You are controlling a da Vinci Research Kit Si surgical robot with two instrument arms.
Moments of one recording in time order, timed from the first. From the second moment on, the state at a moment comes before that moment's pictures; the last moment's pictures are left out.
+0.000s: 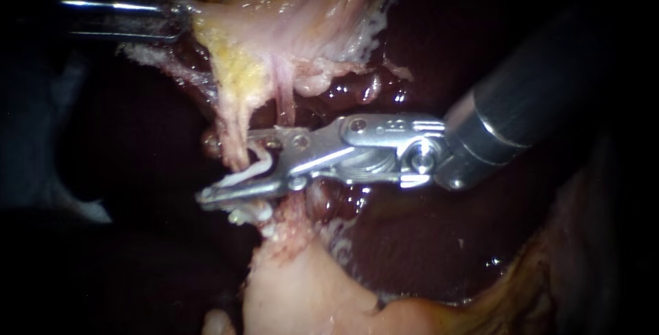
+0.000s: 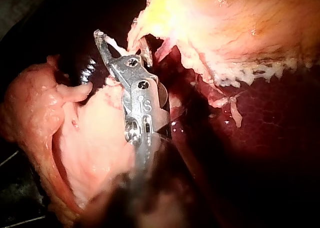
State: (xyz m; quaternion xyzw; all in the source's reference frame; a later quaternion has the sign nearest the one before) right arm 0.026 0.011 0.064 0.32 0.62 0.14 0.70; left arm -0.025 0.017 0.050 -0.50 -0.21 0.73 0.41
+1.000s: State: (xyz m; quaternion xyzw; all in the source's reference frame) right arm 0.026 0.014 0.057 0.34 0.66 0.18 0.64; left arm -0.025 0.017 0.050 -0.50 -0.21 0.73 0.41
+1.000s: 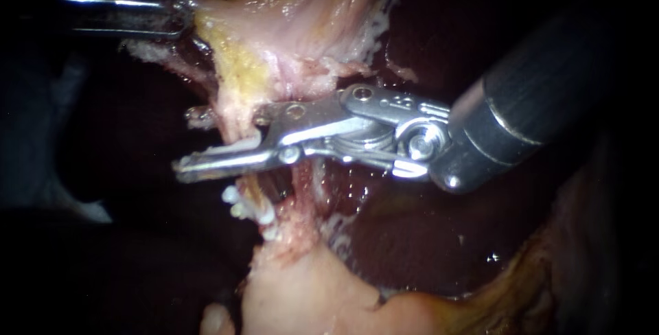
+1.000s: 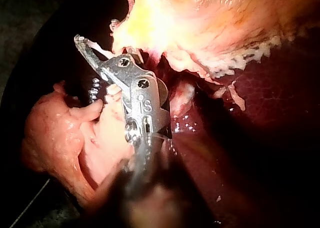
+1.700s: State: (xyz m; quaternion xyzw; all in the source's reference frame) right arm 0.026 0.014 0.057 0.41 0.66 0.20 0.60; left arm -0.026 0.017 0.050 -0.50 -0.21 0.73 0.41
